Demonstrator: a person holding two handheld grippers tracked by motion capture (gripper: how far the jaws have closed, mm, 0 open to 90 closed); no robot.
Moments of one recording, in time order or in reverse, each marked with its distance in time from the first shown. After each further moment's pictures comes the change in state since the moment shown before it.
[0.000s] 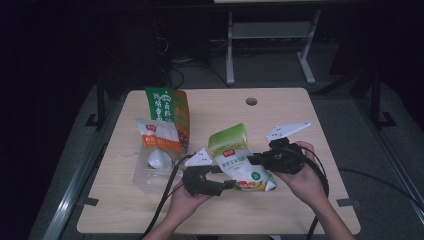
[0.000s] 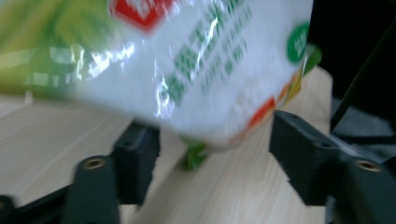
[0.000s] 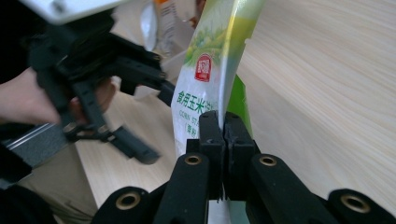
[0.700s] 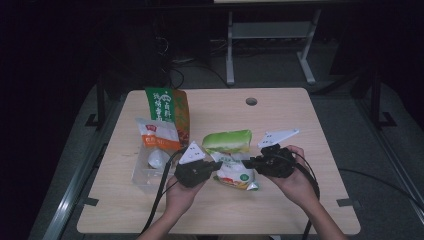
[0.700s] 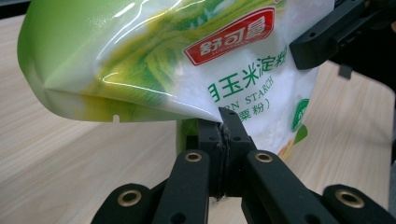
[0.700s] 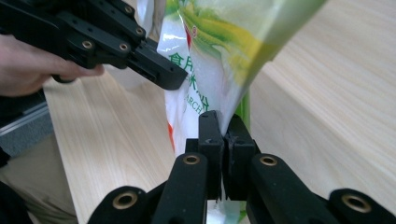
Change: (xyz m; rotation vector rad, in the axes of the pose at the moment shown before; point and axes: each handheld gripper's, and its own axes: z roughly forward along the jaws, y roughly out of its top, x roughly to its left) left arm -0.001 0.007 -0.016 -0.031 0.223 0.058; right arm -0.002 -0.013 0.027 0.015 -0.014 -0.055
